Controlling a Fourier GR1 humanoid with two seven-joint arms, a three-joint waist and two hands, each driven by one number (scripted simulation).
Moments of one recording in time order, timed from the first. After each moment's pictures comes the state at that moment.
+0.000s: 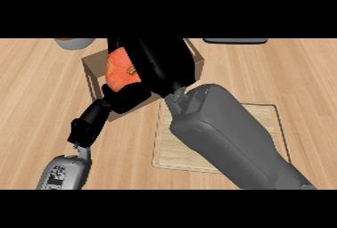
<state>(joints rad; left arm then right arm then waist) -0.21 0.07 -0.08 -1.55 -0.15 -0.19 0.11 -1.04 0.00 0.39 -1.39 0.73 0.04 0.51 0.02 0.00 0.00</state>
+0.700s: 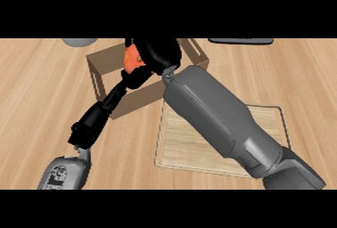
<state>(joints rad) -0.20 0.07 -0.08 -1.52 -0.16 -0.21 0.05 -1.21 0.00 0.47 -0.80 0.67 -0.22 0.31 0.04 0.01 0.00</state>
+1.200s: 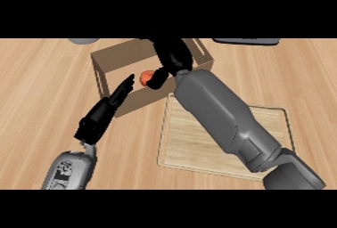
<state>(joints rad) -0.24 0.05 -0.09 -1.52 -0.16 -0.21 0.08 -1.20 0.00 0.44 -0.58 0.40 -0.27 0.18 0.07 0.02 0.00</state>
